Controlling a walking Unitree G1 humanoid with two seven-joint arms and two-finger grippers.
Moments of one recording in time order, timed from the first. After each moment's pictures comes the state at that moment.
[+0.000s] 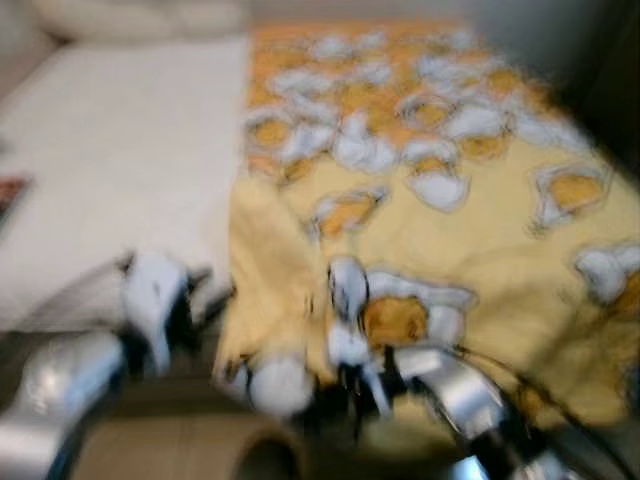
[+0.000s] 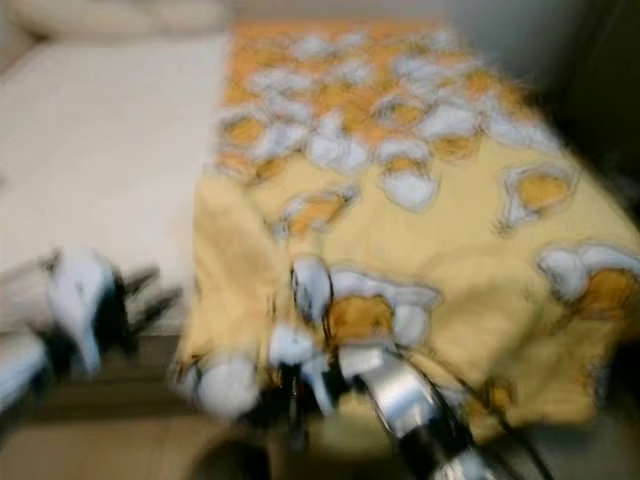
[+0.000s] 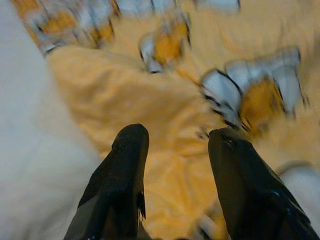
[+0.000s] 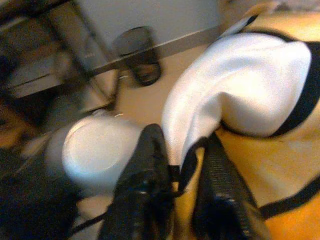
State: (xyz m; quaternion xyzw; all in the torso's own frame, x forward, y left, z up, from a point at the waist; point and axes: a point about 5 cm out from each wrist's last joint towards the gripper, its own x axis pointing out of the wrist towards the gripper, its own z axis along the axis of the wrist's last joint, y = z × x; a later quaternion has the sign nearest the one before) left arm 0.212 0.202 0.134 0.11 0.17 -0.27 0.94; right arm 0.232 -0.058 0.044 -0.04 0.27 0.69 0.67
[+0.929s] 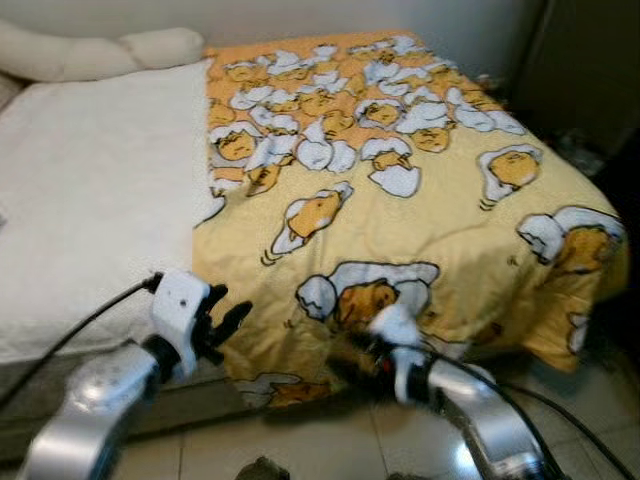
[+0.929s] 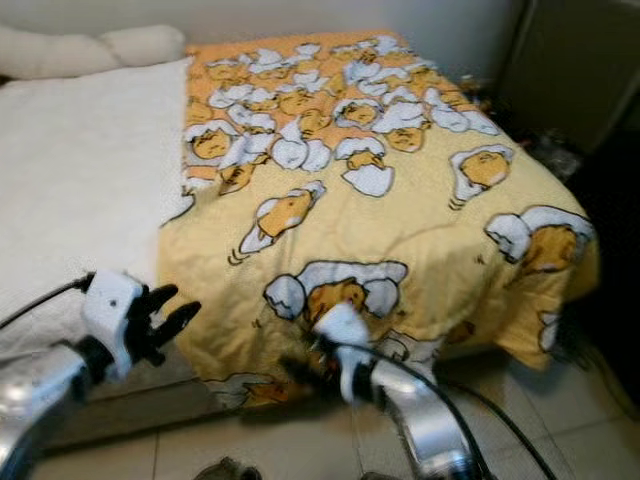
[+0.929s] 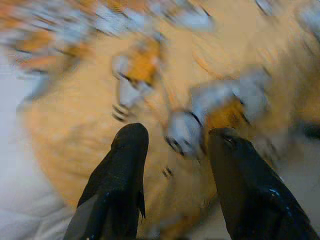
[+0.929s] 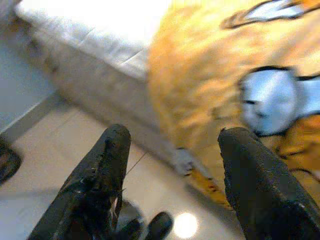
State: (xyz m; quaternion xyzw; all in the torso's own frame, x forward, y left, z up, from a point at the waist) left arm 0.226 0.183 0.118 0.07 0.14 -0.21 0.97; right arm 0.232 -0.109 0.035 0.03 0.23 0.40 0.89
